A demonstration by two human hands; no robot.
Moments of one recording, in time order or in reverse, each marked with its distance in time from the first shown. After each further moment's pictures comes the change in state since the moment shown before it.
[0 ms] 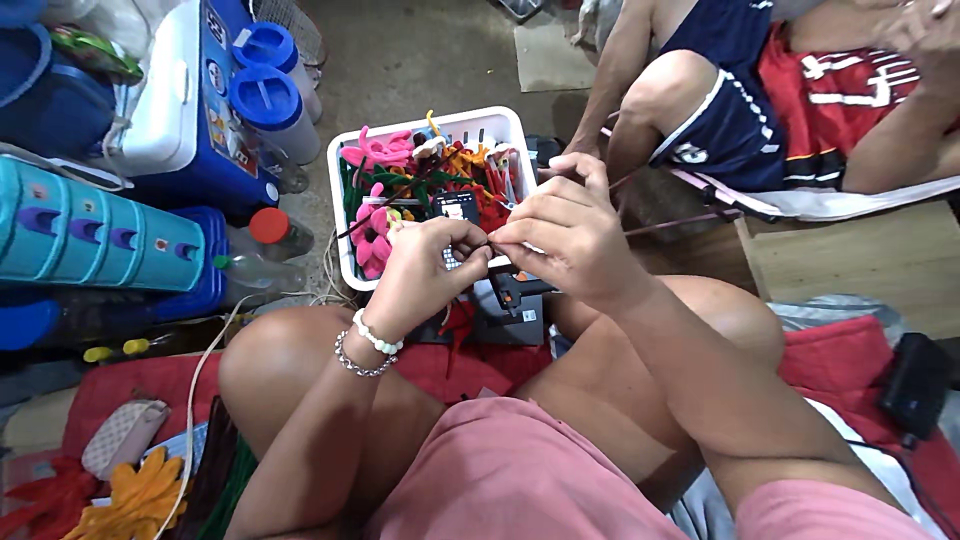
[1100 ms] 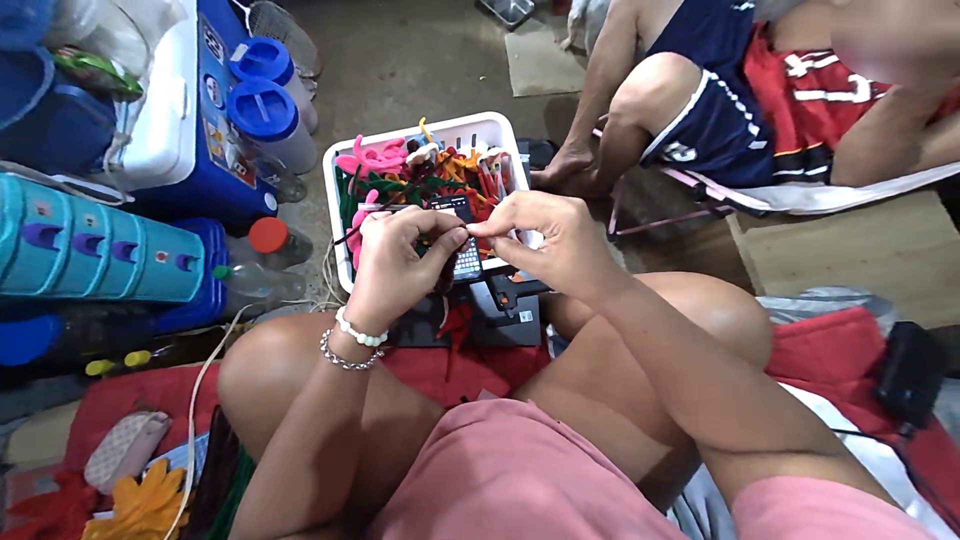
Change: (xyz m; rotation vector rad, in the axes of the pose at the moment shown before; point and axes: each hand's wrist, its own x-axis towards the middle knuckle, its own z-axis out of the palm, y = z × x) left_hand 0.003 -0.008 -0.012 0.044 0.101 0.049; right_hand 0.000 -0.003 0.007 0.422 -0.016 0.333
